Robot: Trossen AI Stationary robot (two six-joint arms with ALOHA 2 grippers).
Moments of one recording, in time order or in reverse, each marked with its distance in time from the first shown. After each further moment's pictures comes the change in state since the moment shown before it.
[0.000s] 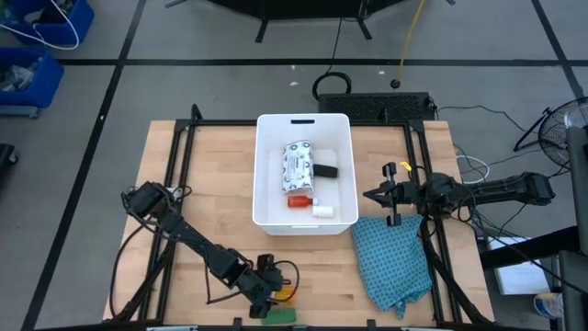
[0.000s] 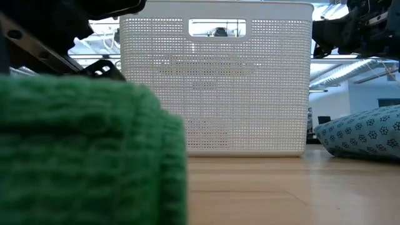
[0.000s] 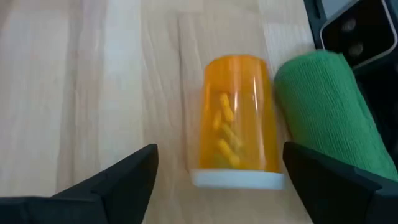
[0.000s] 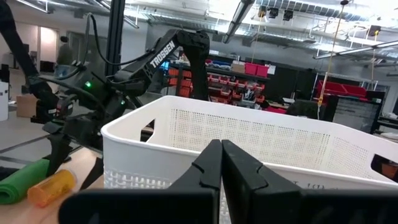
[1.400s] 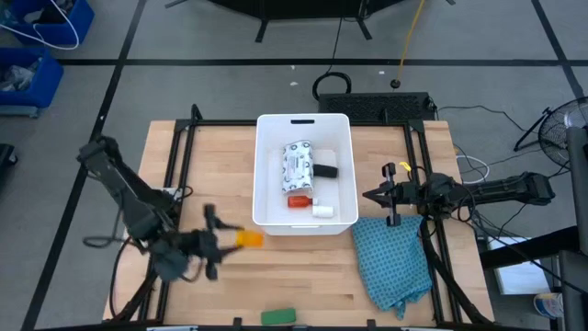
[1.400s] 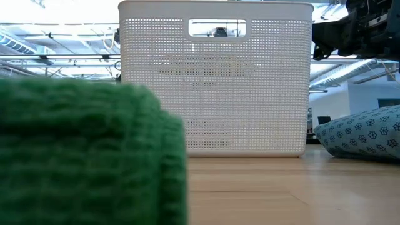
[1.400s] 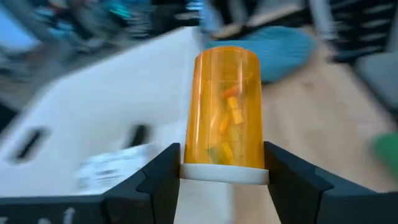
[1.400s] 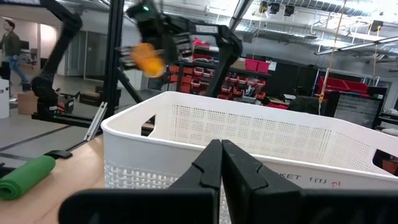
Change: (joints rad) left arm -0.190 -0.729 -0.097 -0.409 -0.752 0.352; right arm 0.000 0.001 0.000 -0.016 0.000 0.004
